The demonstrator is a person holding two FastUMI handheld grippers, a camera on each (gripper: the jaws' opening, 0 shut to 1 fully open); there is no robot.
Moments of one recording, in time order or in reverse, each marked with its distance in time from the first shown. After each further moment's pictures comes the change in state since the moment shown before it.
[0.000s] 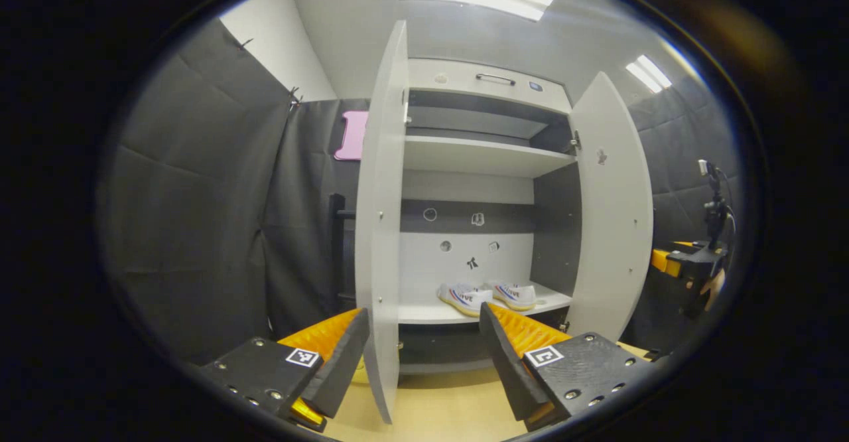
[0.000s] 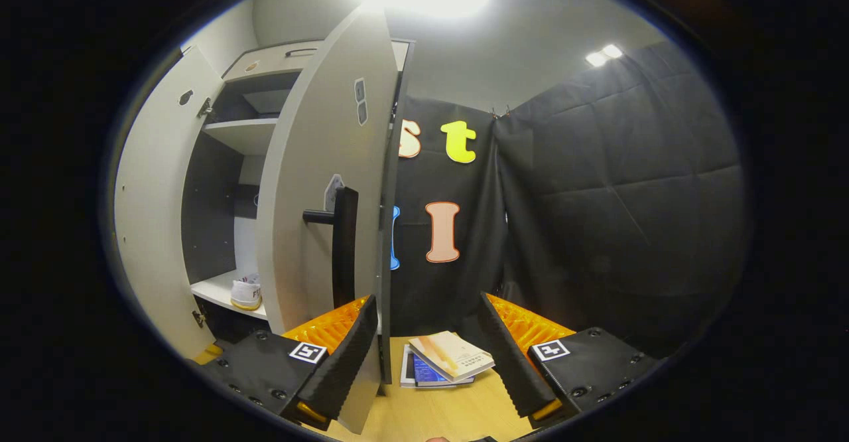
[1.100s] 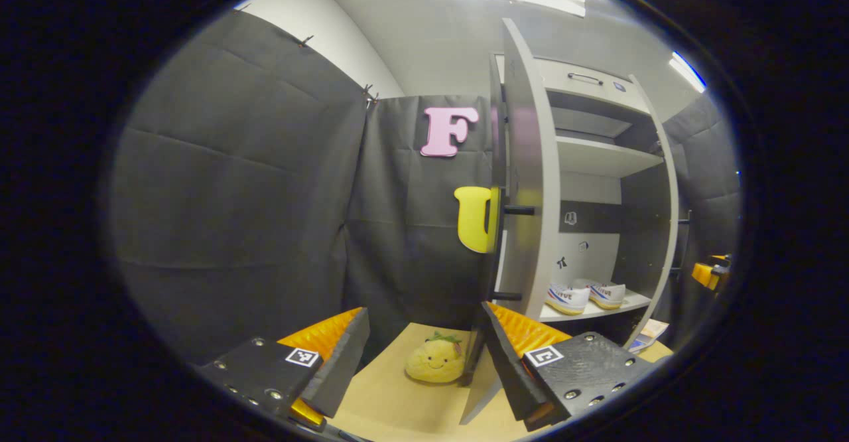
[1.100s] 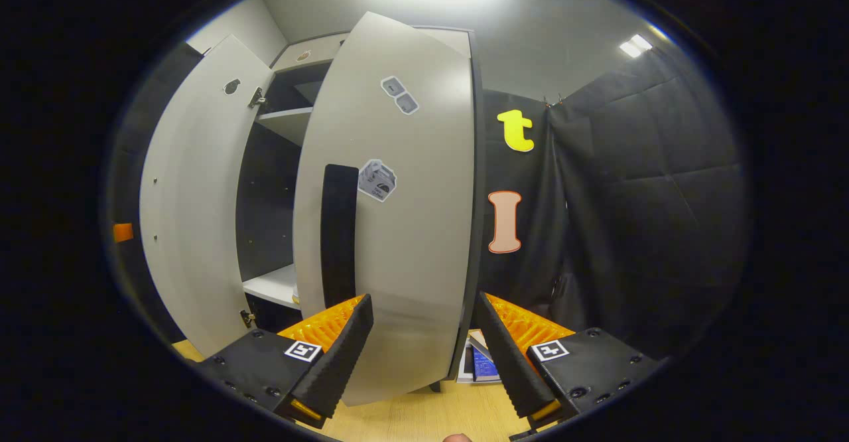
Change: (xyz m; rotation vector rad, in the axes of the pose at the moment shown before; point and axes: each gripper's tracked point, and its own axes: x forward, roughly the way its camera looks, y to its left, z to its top) left arm 0.004 0.158 -0.017 -0.027 -0.002 0.344; right arm -0.009 0.087 -0.027 -0.001 0.051 0.200
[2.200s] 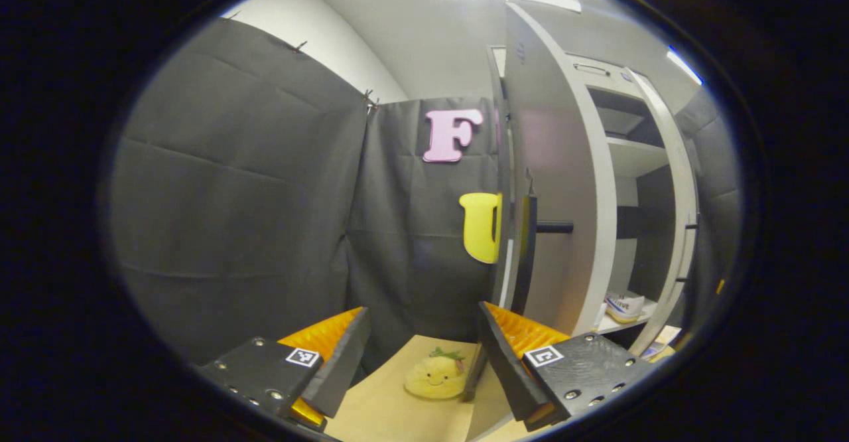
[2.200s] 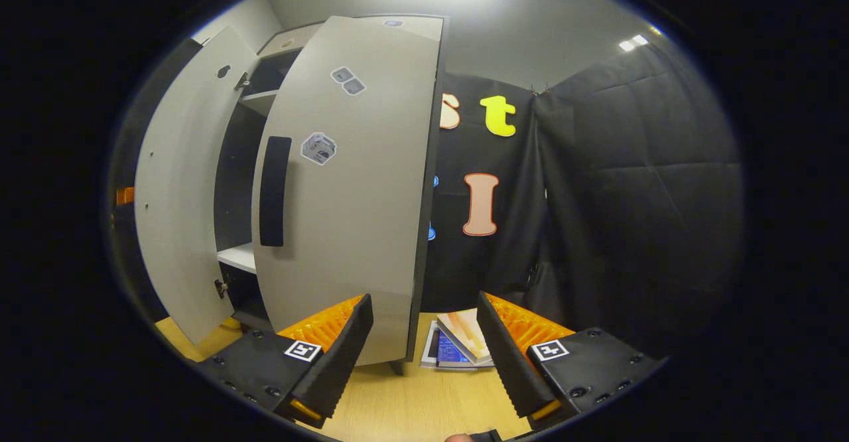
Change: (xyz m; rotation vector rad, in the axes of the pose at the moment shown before) left arm 0.040 -0.053 0.006 0.028 -0.040 0.009; right arm -0.017 -0.072 -0.038 -0.038 0.066 -0.028
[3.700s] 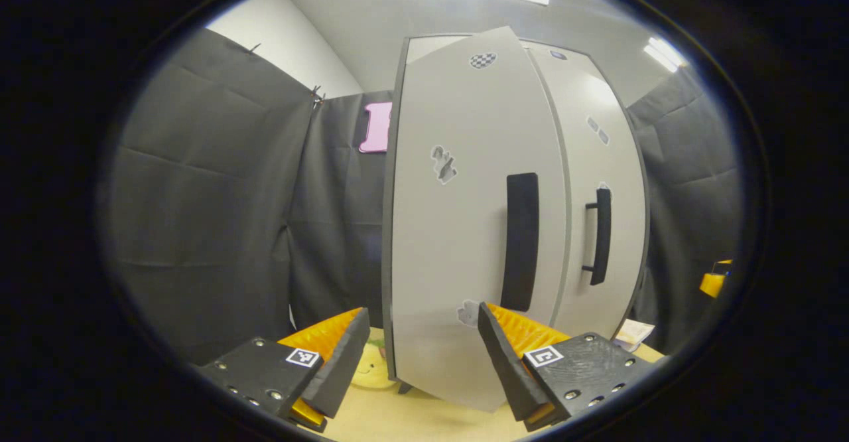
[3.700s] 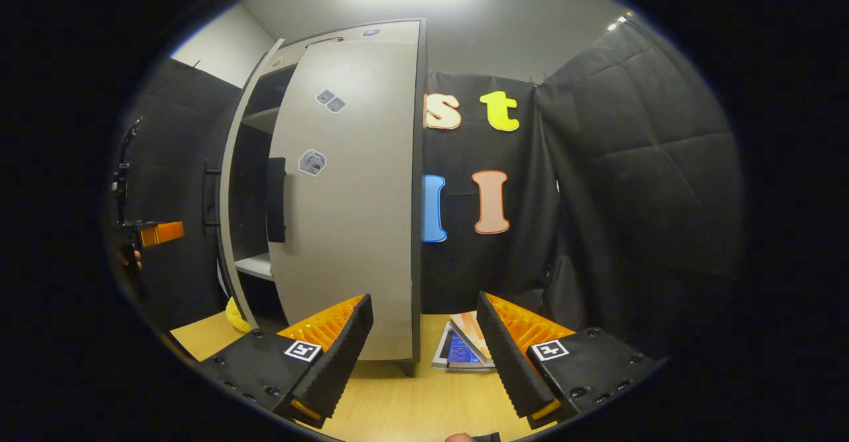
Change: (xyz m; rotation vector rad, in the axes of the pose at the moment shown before) left arm -0.023 -0.153 -0.031 0.021 0.026 -0.155; right arm -0.007 -0.020 0.001 0.091 -0.023 0.108
